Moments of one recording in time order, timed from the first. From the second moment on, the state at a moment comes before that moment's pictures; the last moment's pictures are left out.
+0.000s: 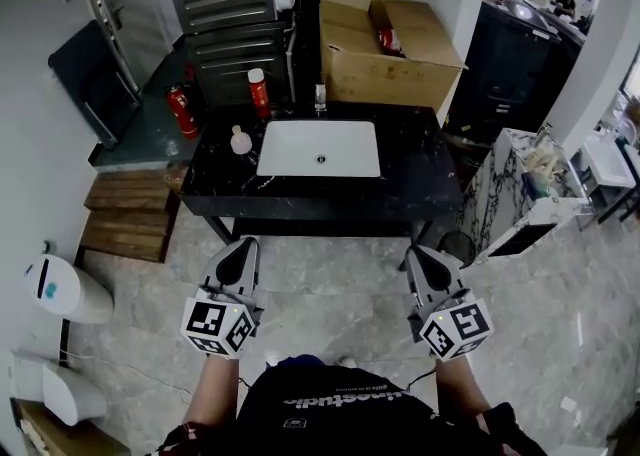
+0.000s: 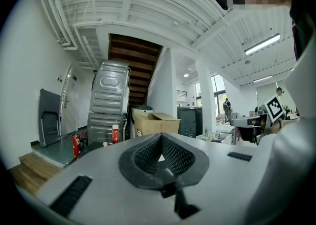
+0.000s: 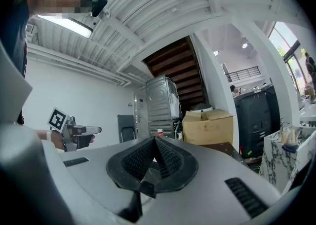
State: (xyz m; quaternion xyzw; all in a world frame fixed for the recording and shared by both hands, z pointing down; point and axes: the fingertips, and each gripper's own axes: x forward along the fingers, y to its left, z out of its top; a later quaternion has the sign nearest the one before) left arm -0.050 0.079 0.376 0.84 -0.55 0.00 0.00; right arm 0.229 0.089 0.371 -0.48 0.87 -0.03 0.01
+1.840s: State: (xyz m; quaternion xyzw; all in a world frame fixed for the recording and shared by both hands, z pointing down) left arm -0.185 -0.313 0.474 0.80 -0.59 0.04 0.07; right arm 0.015 -0.288 0.384 -0.37 0.93 -0.03 0.00
